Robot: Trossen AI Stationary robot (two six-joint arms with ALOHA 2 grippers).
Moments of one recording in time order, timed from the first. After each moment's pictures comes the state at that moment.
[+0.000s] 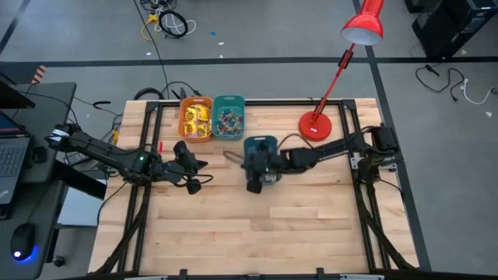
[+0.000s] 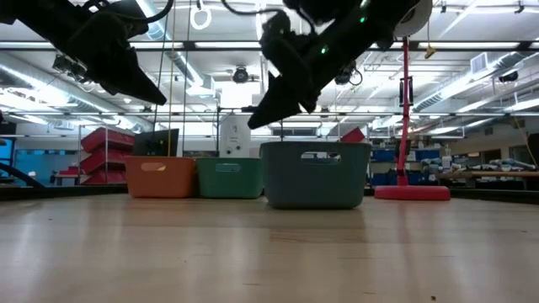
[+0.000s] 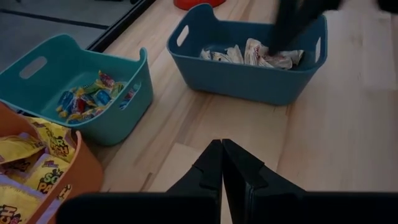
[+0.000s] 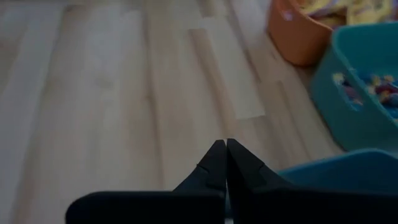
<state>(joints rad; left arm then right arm) -0.30 0.90 0.54 -0.32 -0.62 -0.37 0.07 1.80 1.15 -0.03 0.25 0.13</state>
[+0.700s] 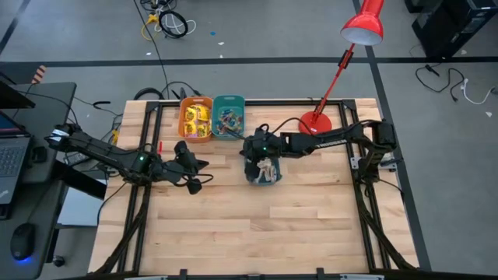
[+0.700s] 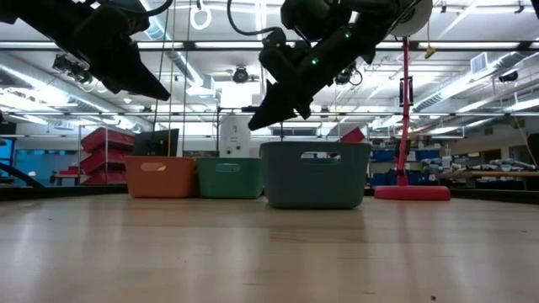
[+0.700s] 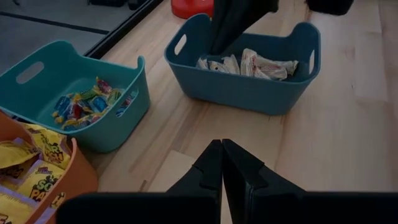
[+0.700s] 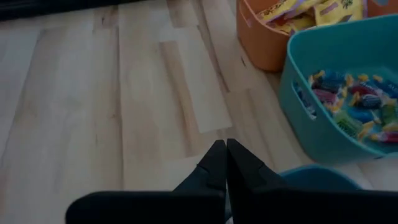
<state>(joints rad) -0.30 0.90 0.54 -0.29 -0.62 -0.37 -0.10 1.80 1.17 -0.03 0.09 0.12</state>
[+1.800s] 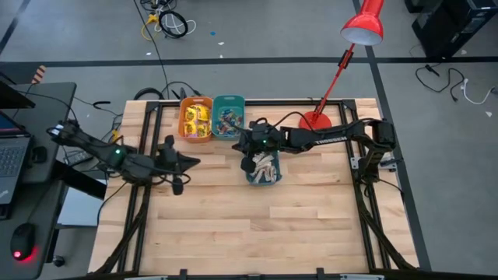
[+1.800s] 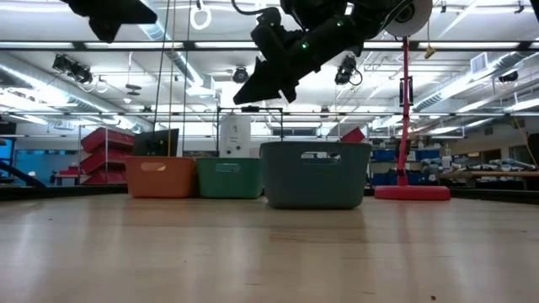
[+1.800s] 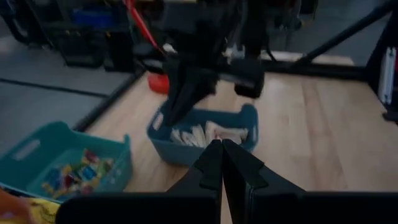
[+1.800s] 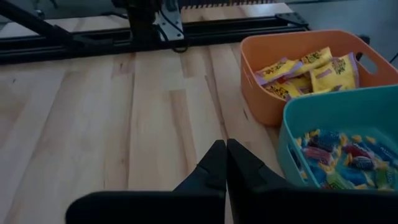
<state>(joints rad) -0.44 0.70 0.65 -0.33 -0.68 -0.26 -0.12 1.80 1.24 0.04 0.04 0.04</state>
